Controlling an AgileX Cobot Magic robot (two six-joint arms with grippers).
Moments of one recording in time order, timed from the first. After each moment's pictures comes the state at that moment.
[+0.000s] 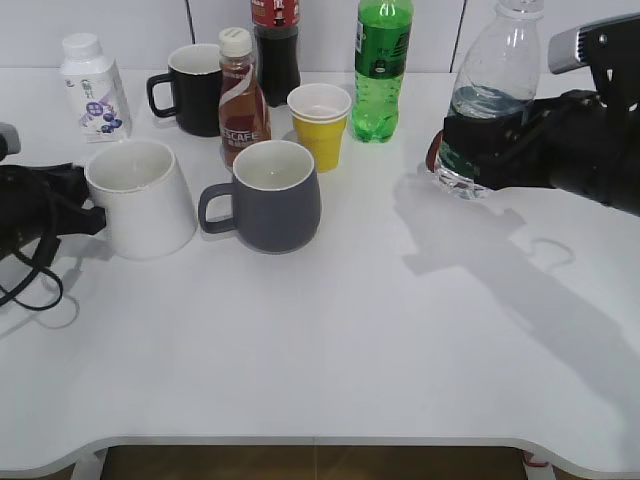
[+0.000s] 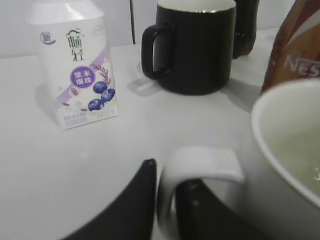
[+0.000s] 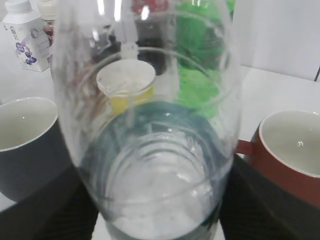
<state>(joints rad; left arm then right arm) -0.07 1.89 -0.53 0.30 -1.06 -0.10 0.29 1.50 -0.57 -0.47 -0.67 0.40</state>
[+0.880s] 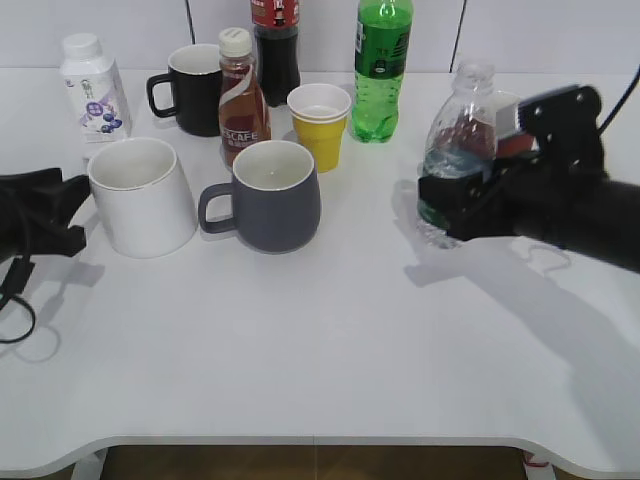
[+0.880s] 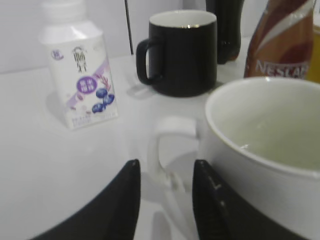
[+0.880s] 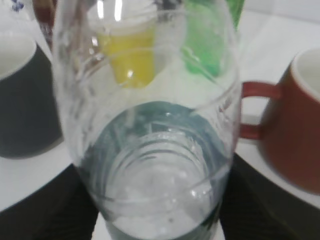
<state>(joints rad) -0.07 1.78 -0.39 0.29 -1.12 -0.05 0.29 1.71 -0.57 -0.47 -0.75 0.35</state>
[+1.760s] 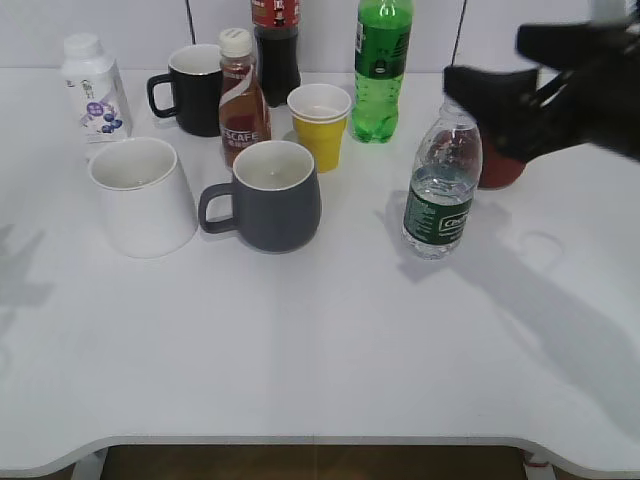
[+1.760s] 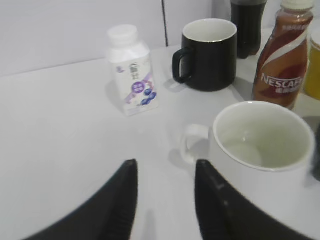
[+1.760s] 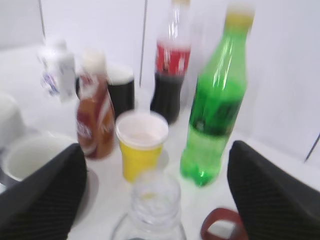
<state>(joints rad) -0.14 1.01 -0.43 0.25 -0.13 -0.14 0.30 1.35 -0.58 -0.58 -0.70 0.35</state>
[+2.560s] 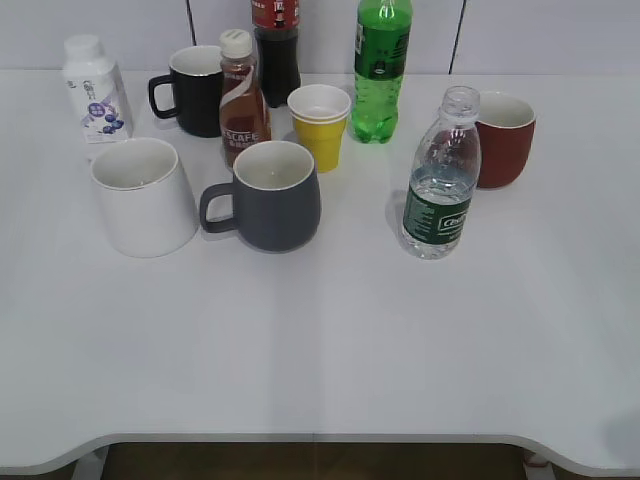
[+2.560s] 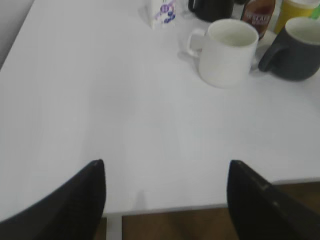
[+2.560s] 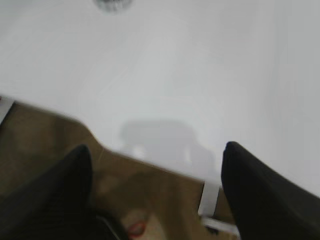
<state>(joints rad) -0.25 0.06 -0.67 0.12 1.20 -0.15 0.62 0.27 -0.57 -0.19 1.13 0.25</state>
